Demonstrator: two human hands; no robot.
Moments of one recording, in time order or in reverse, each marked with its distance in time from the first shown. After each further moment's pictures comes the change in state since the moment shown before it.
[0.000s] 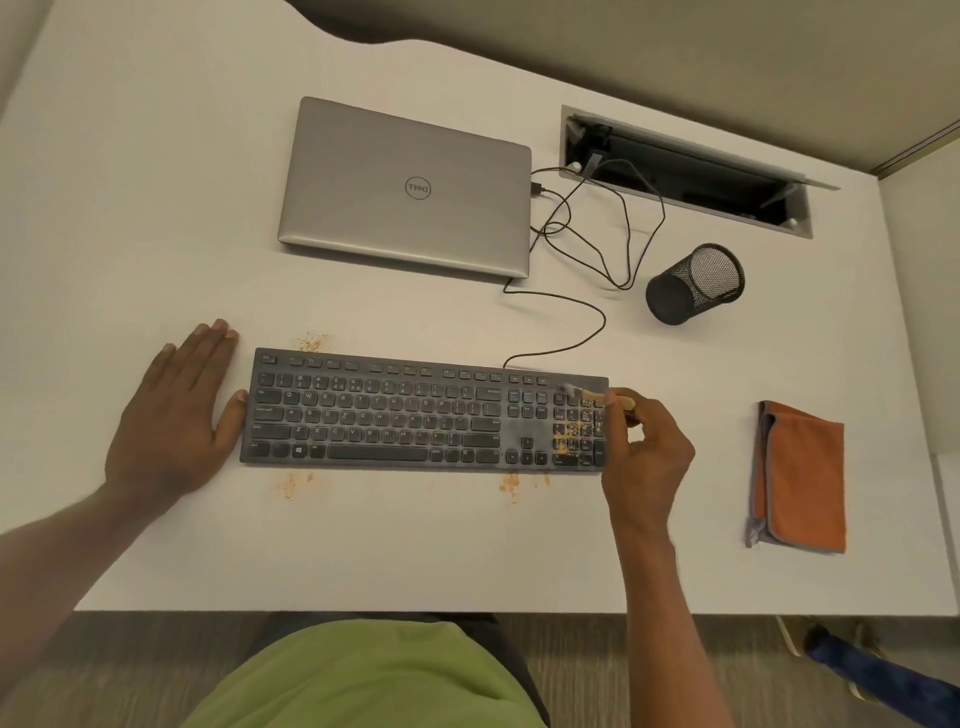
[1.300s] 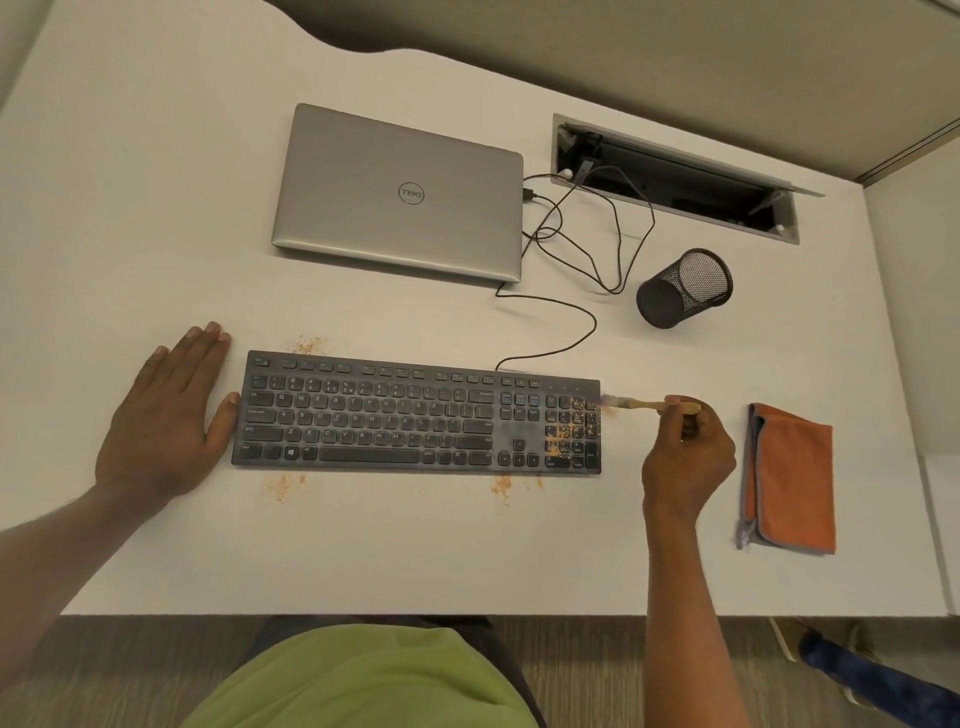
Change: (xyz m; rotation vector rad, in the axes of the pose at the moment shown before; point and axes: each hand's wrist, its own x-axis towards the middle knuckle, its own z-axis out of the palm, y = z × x) left_hand 0.000 0.002 -0.002 -0.012 -0.024 -0.027; right_hand 0.034 0.037 -0.024 -0.110 0.293 0.198
